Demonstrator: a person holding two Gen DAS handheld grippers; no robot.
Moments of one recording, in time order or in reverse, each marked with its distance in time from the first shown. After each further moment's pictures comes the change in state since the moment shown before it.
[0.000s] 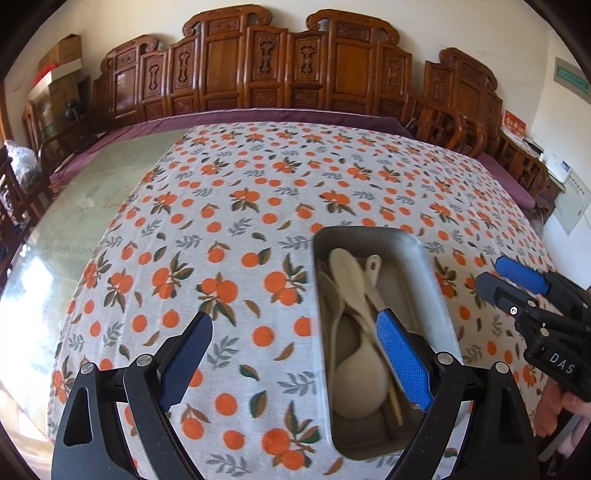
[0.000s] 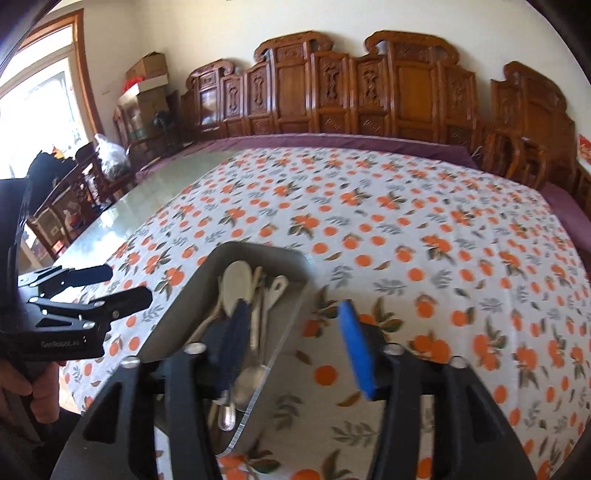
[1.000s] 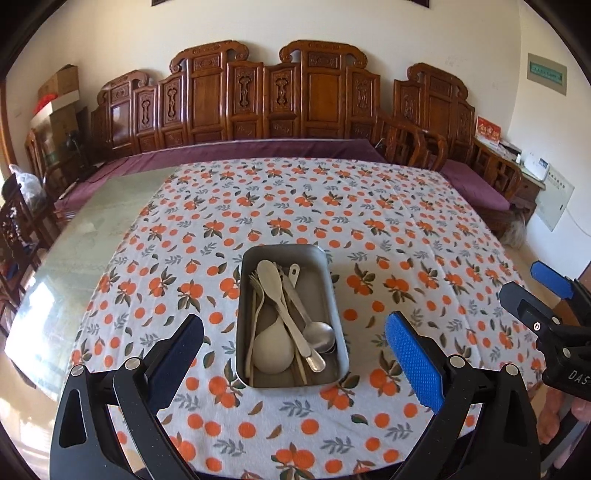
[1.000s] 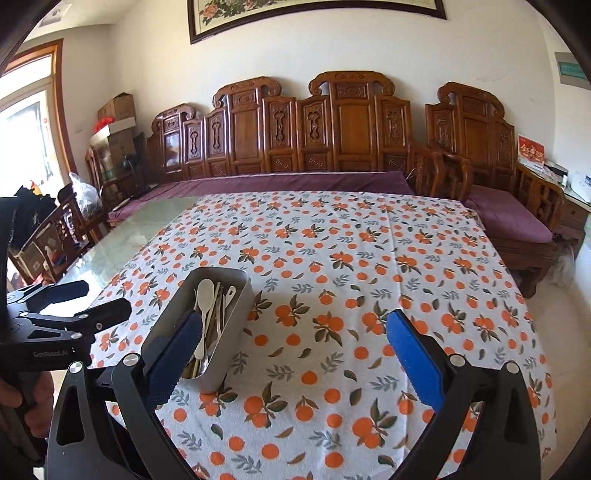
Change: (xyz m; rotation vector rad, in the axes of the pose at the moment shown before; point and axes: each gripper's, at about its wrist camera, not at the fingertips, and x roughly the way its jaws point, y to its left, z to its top) left arm -0.115 -0.084 -0.015 0.040 -0.098 -0.006; right arm -0.163 -0.037 -0.025 0.078 -0.139 -0.144
